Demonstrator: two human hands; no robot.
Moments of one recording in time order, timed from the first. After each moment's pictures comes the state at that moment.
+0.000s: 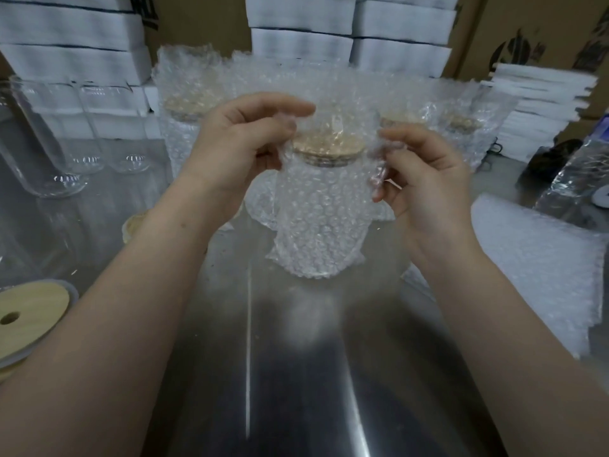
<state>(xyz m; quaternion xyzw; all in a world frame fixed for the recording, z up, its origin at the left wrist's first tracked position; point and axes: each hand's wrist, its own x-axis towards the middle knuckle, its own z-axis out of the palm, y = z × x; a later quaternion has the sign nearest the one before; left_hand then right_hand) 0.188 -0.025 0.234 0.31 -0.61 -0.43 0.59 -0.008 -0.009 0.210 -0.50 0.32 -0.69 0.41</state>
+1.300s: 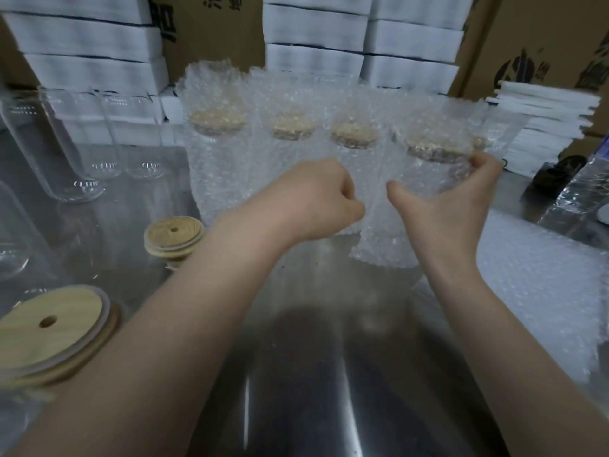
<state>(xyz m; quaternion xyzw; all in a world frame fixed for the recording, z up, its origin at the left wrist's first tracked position) 0.148 0.000 0.249 0.56 -0.78 -0.18 0.21 -0.018 -0.024 0.190 -0.51 0.59 -0.63 0.01</state>
